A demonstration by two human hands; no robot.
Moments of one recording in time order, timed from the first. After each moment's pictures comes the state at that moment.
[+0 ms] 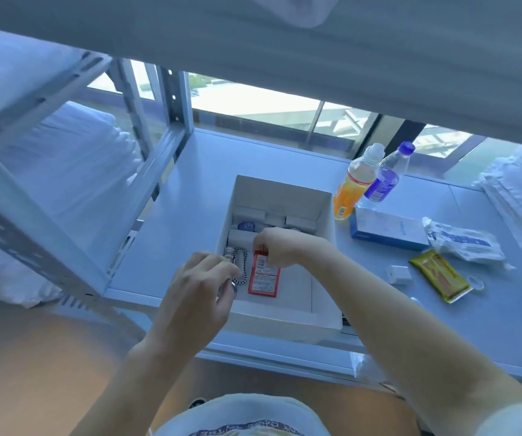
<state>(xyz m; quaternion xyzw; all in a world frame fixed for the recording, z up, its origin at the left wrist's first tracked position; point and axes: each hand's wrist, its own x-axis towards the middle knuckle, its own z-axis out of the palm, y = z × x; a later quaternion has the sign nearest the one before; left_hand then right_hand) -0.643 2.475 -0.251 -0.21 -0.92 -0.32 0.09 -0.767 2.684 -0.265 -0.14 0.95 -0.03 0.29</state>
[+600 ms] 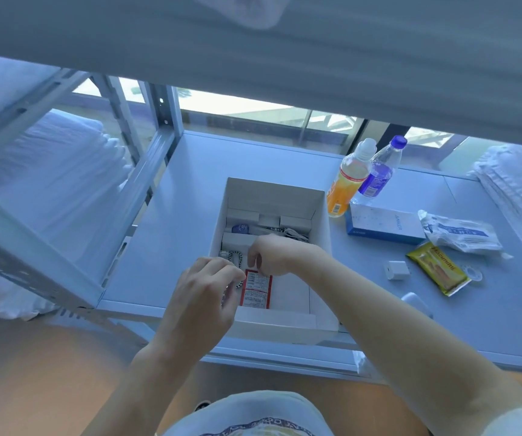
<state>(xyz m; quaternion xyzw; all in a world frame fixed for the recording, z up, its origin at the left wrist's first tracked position) -0.650 2.490 -0.254 -0.22 -0.92 -0.32 0.08 -0.763 2.686 -0.283 -0.12 0.94 -0.07 0.31</state>
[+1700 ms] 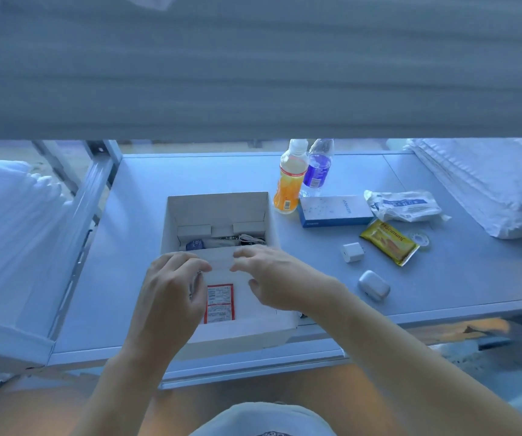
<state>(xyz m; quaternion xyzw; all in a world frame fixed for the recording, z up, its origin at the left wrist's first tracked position) -0.679 2.524 -0.238 -0.24 -0.92 -0.29 0.11 -0.668 2.743 -0.229 -0.15 0.97 -0.16 0.12</state>
